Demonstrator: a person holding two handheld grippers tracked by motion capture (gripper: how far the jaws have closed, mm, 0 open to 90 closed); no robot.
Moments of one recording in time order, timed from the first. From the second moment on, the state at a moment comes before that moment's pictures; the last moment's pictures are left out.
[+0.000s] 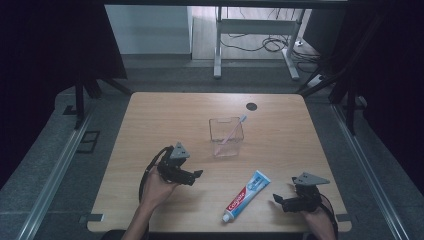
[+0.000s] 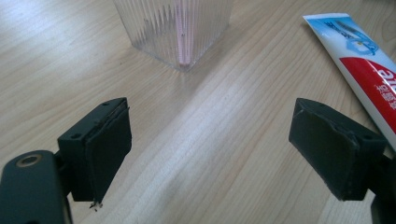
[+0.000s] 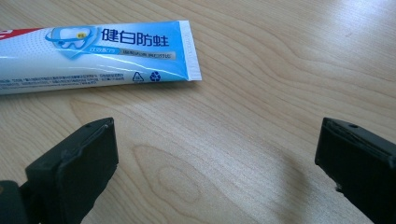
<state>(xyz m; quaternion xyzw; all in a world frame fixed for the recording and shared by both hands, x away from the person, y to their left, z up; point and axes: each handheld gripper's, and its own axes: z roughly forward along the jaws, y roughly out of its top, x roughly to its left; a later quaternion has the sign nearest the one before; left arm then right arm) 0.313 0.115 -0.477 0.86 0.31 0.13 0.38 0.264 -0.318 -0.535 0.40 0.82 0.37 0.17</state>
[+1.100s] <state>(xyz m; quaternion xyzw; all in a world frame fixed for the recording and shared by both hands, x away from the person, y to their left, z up) 0.288 0.121 -0.522 0.87 0.32 0.13 0.36 0.264 -0.315 -0.536 0.39 0.83 0.37 0.16</state>
